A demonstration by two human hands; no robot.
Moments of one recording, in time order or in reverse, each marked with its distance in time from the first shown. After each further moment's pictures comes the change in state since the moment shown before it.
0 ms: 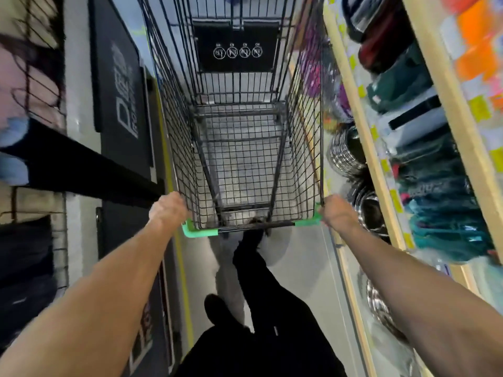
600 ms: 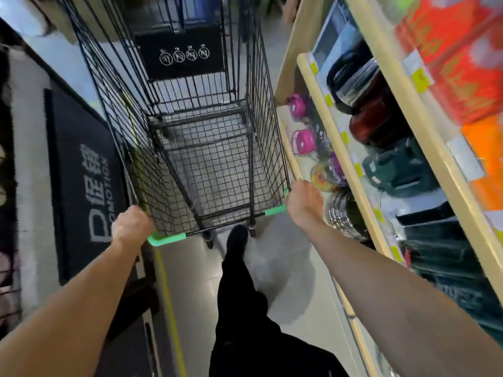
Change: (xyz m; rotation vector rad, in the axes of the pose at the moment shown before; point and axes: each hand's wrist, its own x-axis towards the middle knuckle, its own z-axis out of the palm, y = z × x) left_hand 0.220 0.152 -0.223 0.030 0.172 -0.110; right_hand 0.217 -0.237 -0.164 0.033 0.376 -0.147
